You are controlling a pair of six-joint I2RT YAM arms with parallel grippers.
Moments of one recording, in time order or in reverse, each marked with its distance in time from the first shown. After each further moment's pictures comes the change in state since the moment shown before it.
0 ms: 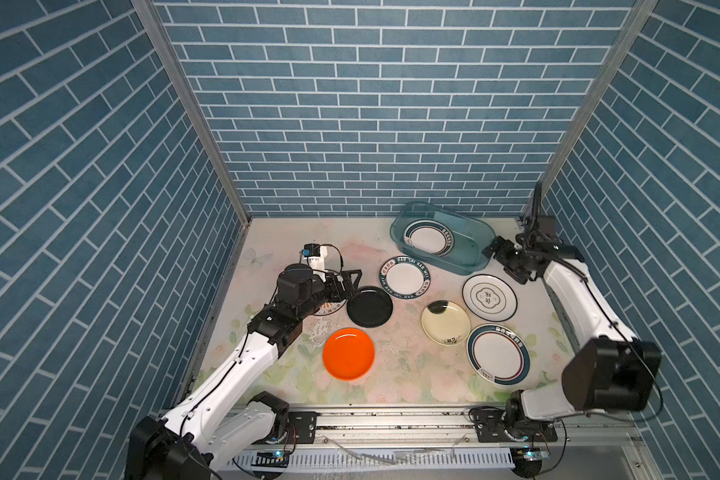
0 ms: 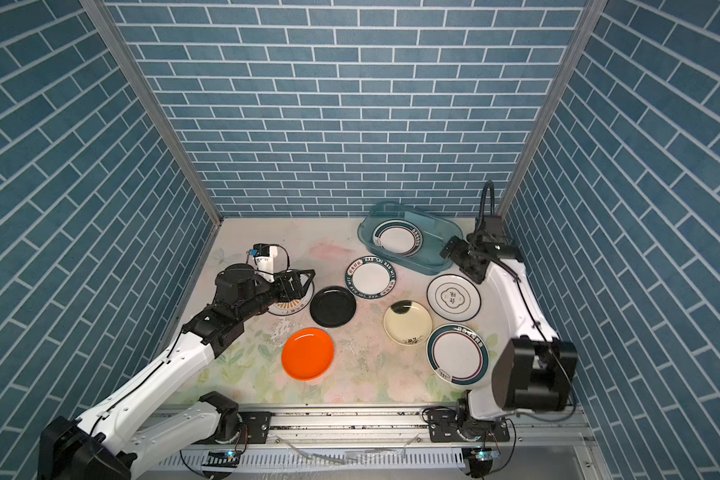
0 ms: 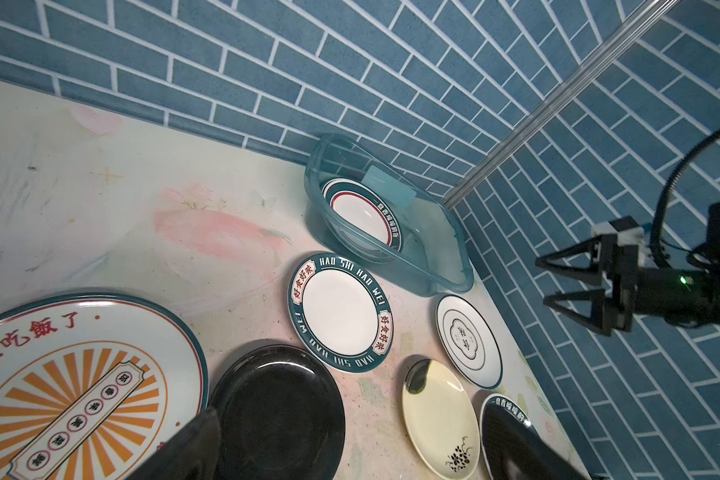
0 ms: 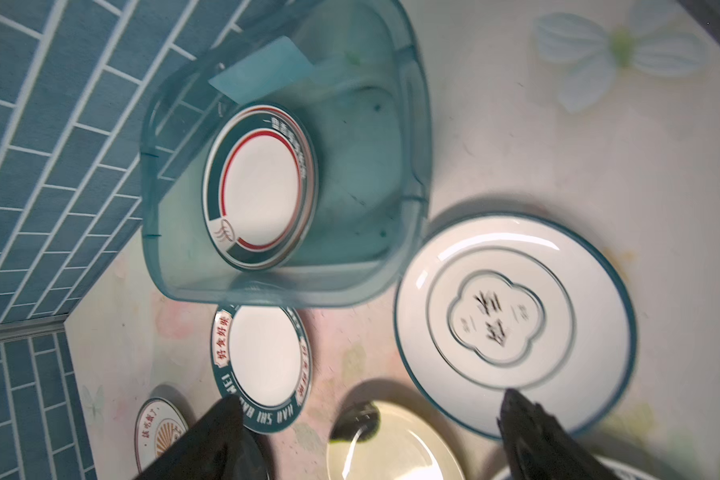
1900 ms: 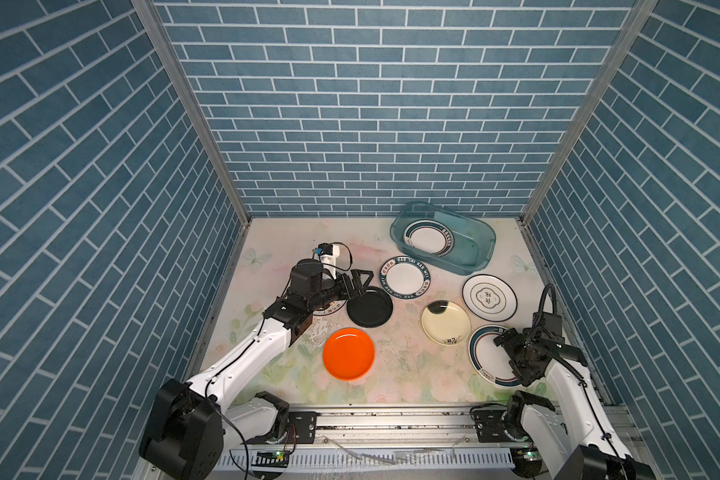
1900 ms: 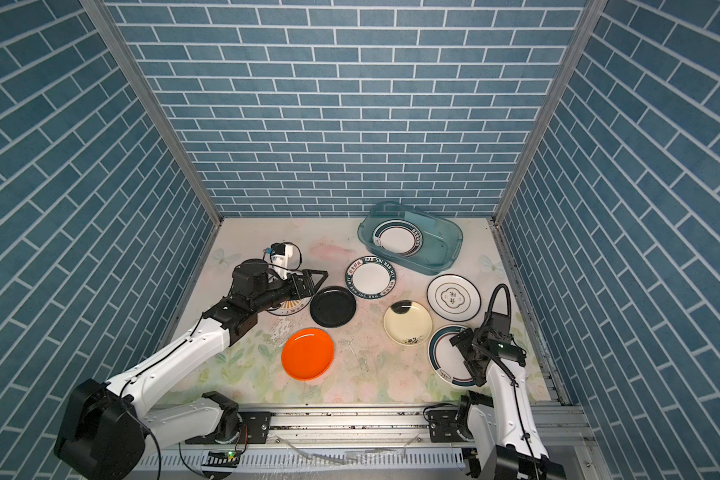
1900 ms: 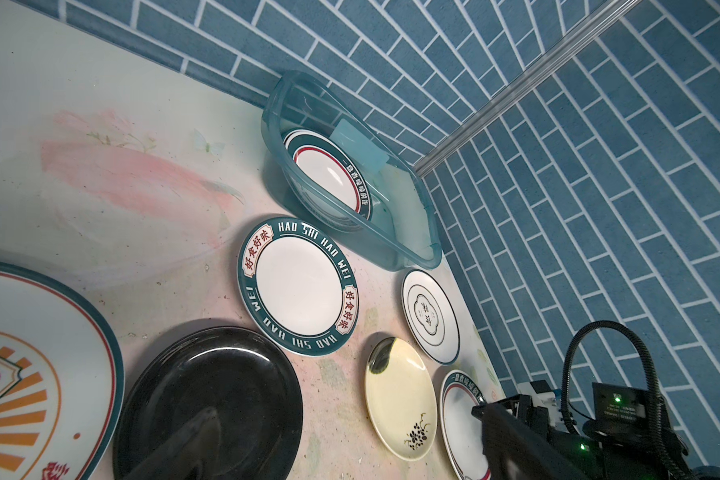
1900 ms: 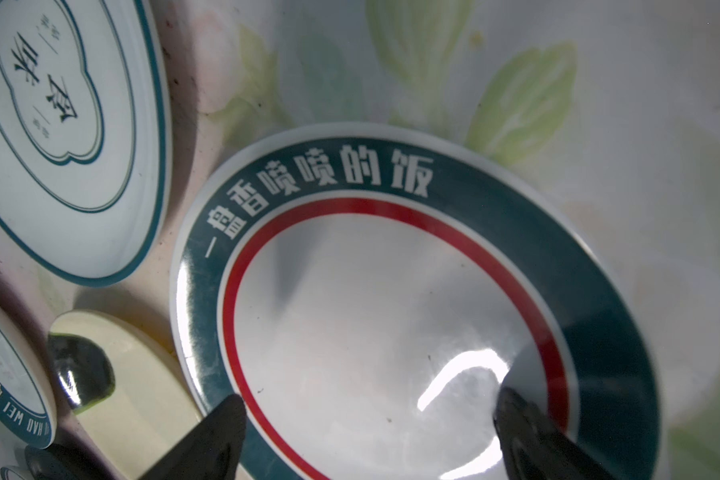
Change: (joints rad) left arm 0.000 0.156 -0.002 0.117 0.143 -0.099; right arm -0.220 -0.517 -0.781 -0.023 -0.029 0.193
